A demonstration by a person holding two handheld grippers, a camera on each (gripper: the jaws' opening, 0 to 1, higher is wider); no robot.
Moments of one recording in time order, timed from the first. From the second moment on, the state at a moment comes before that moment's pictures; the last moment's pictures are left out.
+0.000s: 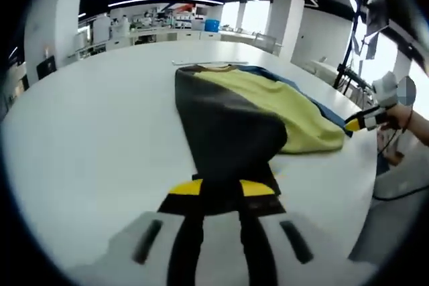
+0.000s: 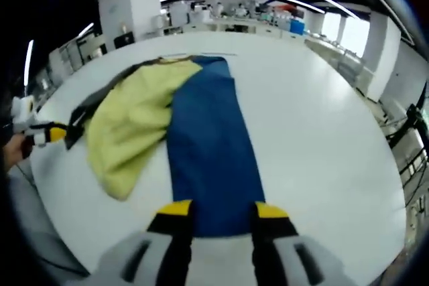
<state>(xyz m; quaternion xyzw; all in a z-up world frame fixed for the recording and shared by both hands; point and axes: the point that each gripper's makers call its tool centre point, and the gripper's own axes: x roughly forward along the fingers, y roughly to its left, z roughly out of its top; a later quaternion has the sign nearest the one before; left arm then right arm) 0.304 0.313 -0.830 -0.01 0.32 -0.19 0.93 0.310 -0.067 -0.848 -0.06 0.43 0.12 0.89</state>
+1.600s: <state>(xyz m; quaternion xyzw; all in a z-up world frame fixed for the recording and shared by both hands) 0.332 0.395 -0.810 0.08 0.34 -0.18 0.92 0.362 -0.147 -0.831 -0.18 0.42 0.07 0.88</state>
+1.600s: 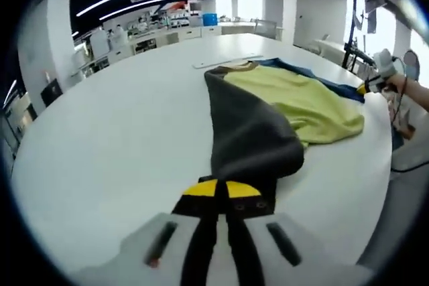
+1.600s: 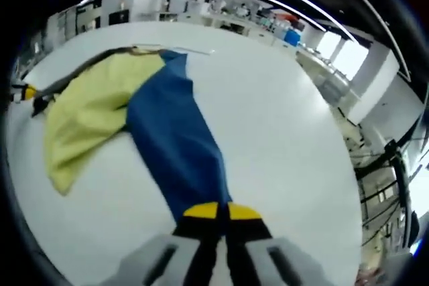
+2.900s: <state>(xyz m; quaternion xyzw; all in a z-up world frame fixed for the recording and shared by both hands) 0.388 0.495 -0.829 0.16 0.38 -0.09 0.91 0.444 -0.234 -0.820 -0.27 0.42 0.01 0.87</state>
